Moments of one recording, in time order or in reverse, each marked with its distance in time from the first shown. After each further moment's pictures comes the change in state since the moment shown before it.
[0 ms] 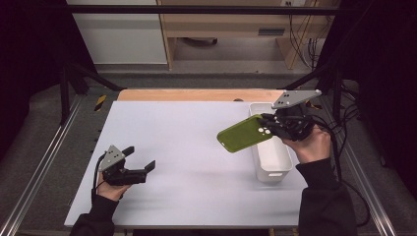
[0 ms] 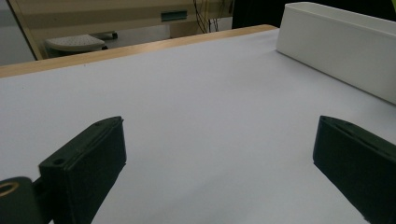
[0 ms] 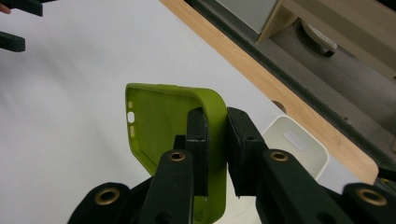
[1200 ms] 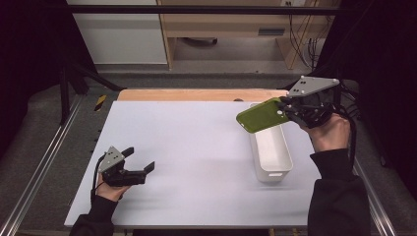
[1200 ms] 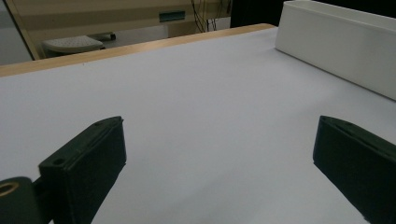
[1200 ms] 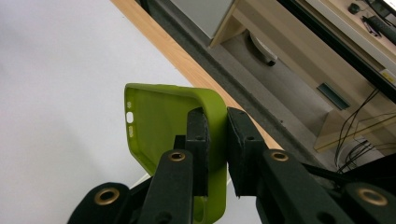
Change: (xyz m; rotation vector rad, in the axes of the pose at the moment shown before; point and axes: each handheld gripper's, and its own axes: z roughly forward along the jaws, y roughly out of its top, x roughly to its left) left arm 0.002 -0.005 0.000 -0.009 -0.011 0.007; right arm -0.029 0.008 -0.024 -0.002 -0.195 -0.100
